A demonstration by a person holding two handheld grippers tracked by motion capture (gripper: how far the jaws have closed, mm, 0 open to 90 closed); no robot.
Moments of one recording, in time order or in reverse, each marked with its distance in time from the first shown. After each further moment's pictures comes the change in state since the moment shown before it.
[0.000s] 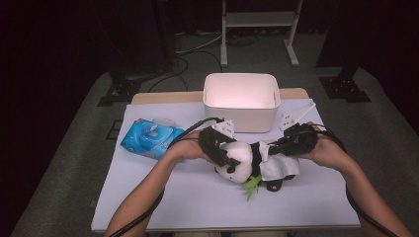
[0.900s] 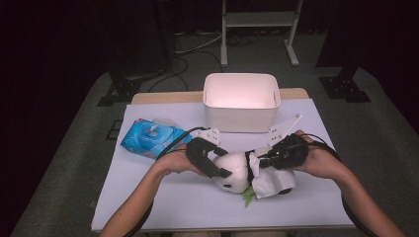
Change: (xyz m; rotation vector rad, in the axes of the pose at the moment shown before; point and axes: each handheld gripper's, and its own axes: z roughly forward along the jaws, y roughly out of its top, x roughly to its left) left arm -0.022 -0.027 -0.017 -0.041 -0.061 -0.099; right arm 0.043 0.022 0.009 0.053 0.034 -0.121
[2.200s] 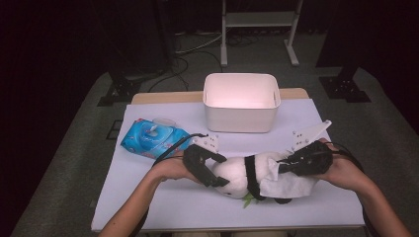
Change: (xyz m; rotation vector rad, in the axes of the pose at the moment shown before) left arm -0.016 -0.006 -0.004 -0.002 -0.018 -0.009; right arm 0.007 -0.046 -0.029 -0.049 -0.020 0.092
